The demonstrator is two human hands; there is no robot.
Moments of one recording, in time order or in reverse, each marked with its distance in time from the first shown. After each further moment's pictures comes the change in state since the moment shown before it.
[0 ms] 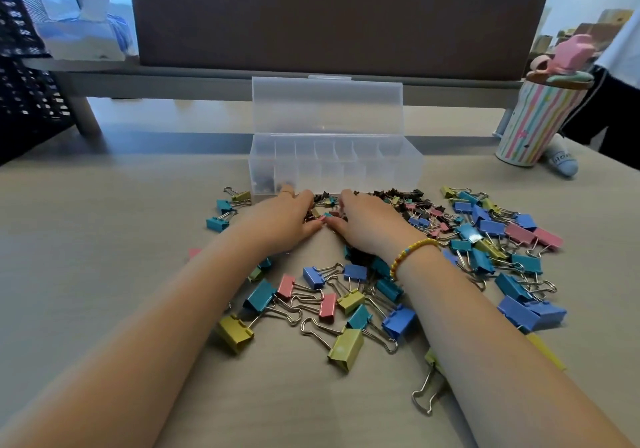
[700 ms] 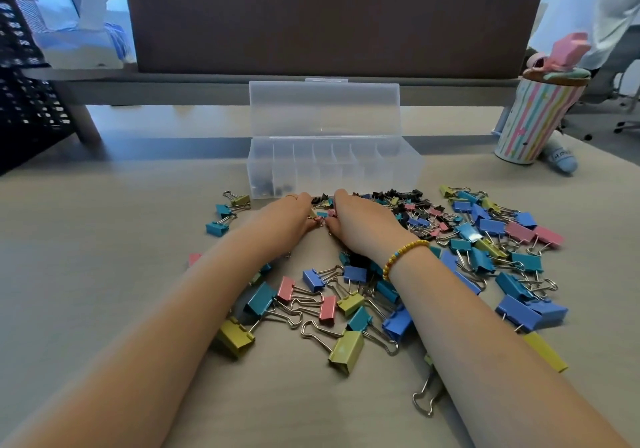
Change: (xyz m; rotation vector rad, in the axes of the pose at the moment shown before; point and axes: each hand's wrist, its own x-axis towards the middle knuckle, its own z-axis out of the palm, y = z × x) left_hand 0.005 0.003 0.000 -0.024 0.012 0.015; right_hand -0.001 -0.010 -0.004 -0.003 -0.003 -0.015
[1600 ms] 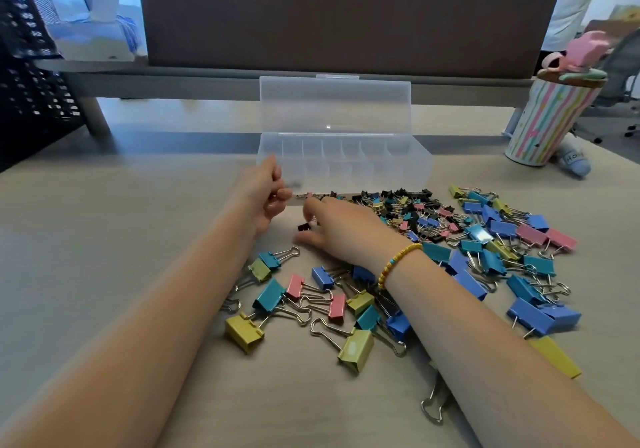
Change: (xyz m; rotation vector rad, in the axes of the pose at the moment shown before) left_hand 0.001 -0.021 -0.023 -1.718 0.231 -0.489; right_hand -0.011 -0.030 -0.008 0.009 -0.032 -0.233
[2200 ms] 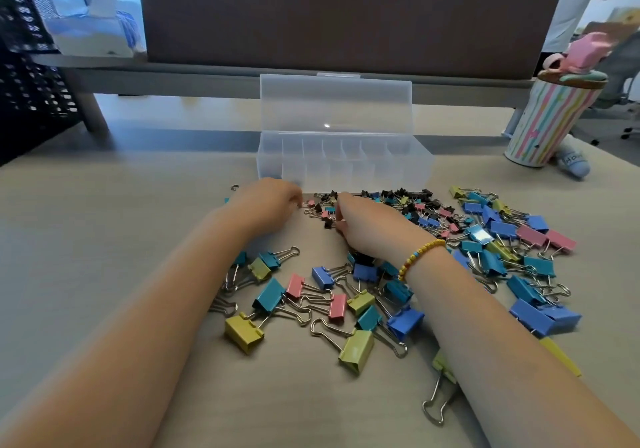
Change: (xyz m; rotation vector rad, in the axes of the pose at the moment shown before) left_hand 0.014 -0.009 -0.015 1.694 -0.178 0.454; right_hand 0.000 0.023 0.000 0.004 -0.098 0.193
